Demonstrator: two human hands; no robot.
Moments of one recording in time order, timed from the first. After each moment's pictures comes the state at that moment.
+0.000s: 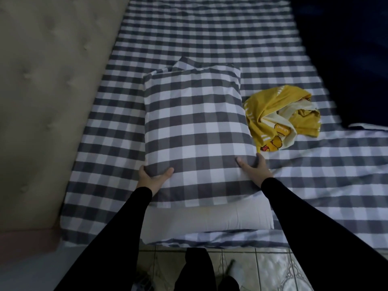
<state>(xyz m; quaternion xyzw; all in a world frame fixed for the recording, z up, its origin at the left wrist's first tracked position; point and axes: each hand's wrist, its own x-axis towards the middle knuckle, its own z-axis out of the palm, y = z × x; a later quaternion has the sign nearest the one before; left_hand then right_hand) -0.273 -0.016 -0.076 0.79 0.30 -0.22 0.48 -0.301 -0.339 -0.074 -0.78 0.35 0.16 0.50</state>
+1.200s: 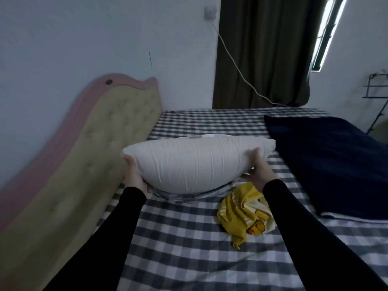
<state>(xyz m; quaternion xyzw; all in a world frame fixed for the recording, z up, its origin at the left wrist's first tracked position) -0.245 -0.076 0.229 0.54 0.13 0.10 0.82 -0.261 -0.375 0.224 -0.57 0.10 -0.02 0.82</state>
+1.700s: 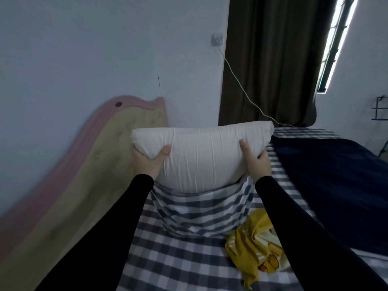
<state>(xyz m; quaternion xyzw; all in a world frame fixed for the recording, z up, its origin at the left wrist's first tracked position) -0.157 -0.070 0.292 0.75 0.06 0.22 0.62 -0.170 -0.353 0.274 -0.68 0.14 -0.19 0.69</state>
